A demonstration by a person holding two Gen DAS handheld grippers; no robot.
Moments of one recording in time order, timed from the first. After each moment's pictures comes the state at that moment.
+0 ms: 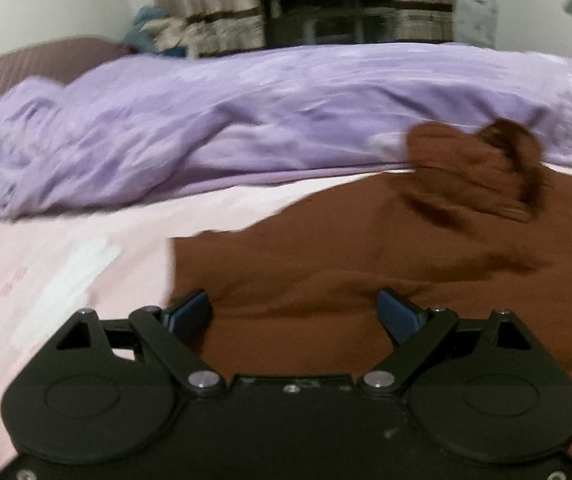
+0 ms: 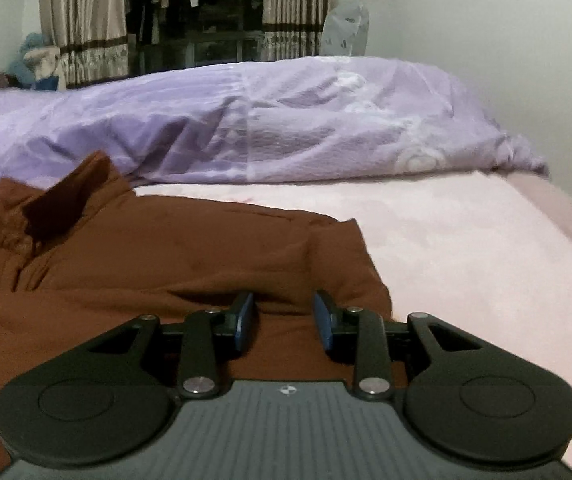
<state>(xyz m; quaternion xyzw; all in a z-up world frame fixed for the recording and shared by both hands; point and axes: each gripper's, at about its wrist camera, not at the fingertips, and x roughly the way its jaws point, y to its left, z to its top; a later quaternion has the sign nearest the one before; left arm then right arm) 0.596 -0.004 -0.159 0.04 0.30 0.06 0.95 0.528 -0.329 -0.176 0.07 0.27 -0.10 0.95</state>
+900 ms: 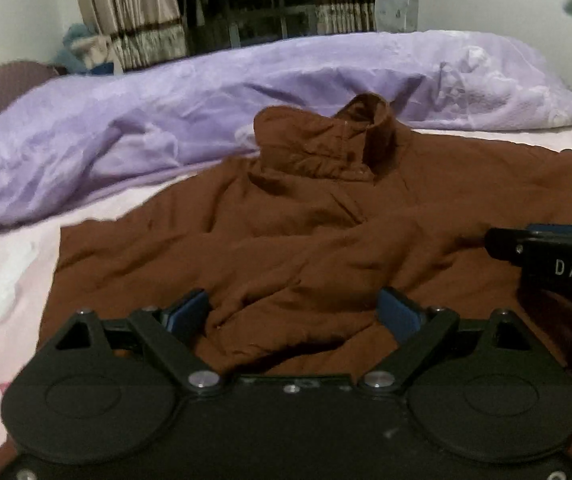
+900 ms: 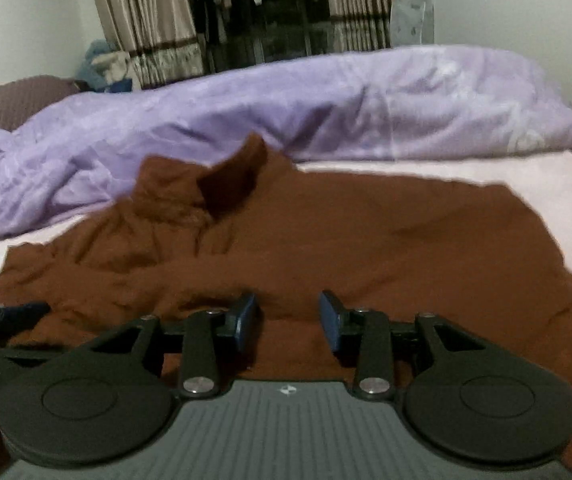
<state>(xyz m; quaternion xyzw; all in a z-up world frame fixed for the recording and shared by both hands) 0.541 -0.082 -0.165 0.09 0.30 -0.05 0.95 0.508 -0.236 -0.176 0.10 0.27 0.01 0.96</state>
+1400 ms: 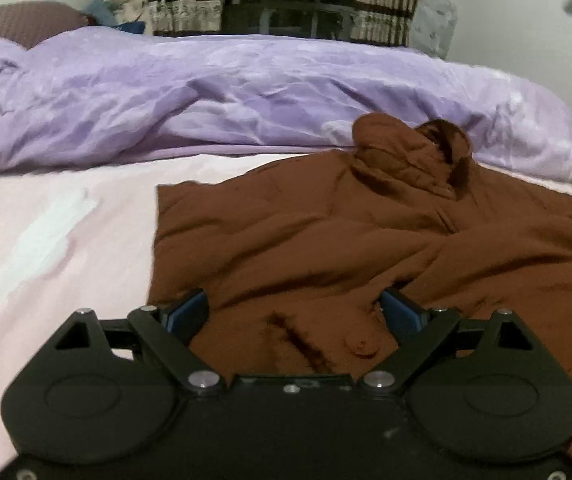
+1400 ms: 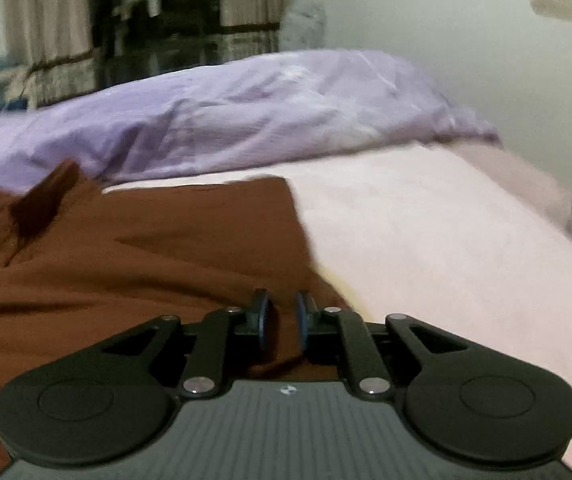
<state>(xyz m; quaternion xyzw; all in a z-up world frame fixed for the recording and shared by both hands) 0.538 0.026 -0.153 -0.01 0.32 -0.05 0.95 0.476 -0.351 -0.179 0.14 0.26 -0.14 0.94</state>
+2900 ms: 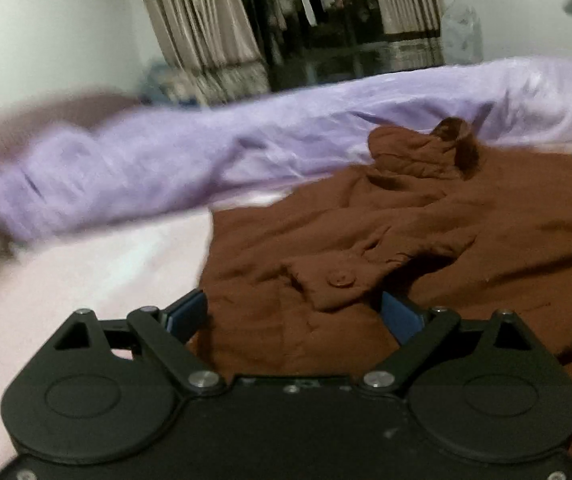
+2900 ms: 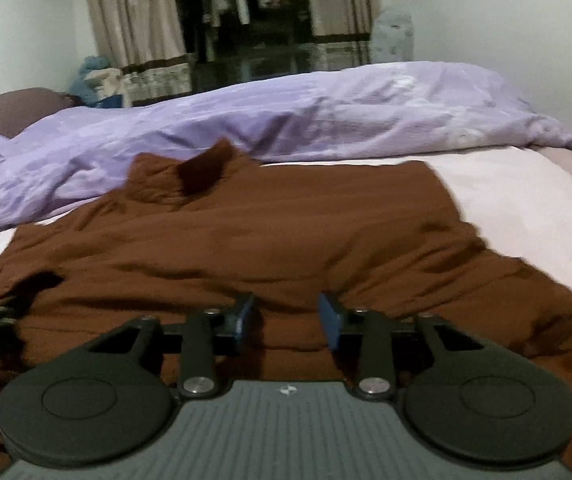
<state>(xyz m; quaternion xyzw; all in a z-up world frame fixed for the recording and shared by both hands) 0.468 -0.015 -0.162 0.07 0.24 0.05 0.97 0.425 -0.262 -0.182 0.08 0.24 -0.04 0.97</state>
